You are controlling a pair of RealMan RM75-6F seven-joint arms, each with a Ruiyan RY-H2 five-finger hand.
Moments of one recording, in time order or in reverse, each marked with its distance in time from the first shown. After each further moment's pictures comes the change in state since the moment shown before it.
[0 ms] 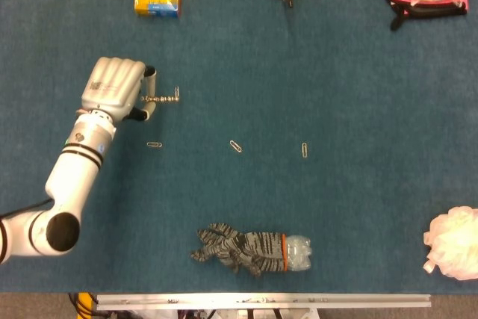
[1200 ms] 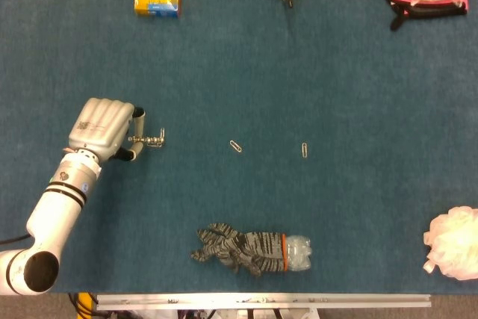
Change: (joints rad) left arm 0.111 0.048 0.106 -0.109 0.093 0.026 0.009; right arm -0.005 -0.001 -0.005 -0.013 -0.002 0.002 -0.010
